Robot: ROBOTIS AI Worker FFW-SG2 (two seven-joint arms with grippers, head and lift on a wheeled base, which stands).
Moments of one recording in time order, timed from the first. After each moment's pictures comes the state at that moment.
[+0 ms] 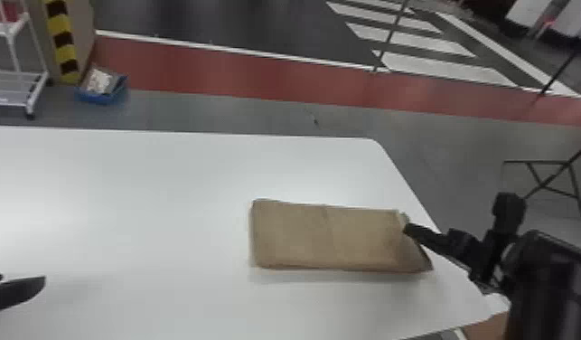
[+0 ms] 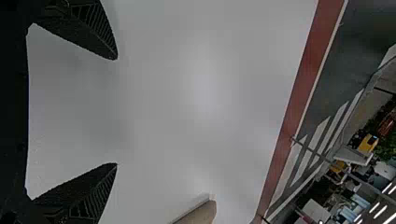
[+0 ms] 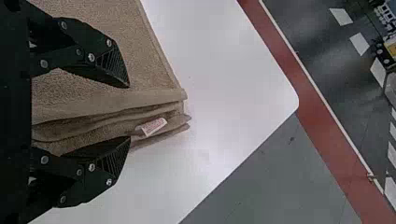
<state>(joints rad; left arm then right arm) 0.14 0.31 0.23 -1.98 0.31 1.15 -0.73 -0.19 -0.16 -0.75 -1.70 0.16 1.27 0.71</state>
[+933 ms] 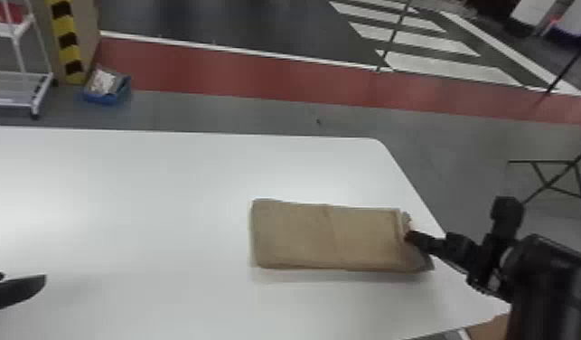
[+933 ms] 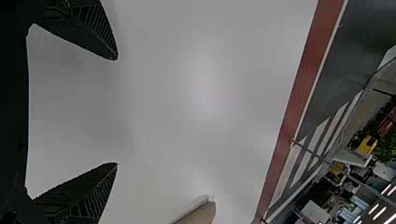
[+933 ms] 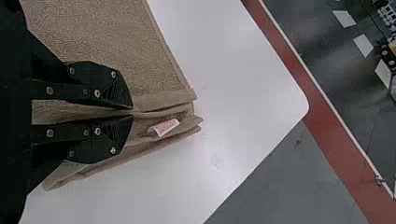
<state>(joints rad) 0.14 0.32 0.24 -1.97 0.31 1.15 -0.73 -0.18 -0.14 -0.75 -1.72 0.13 1.28 0.71</state>
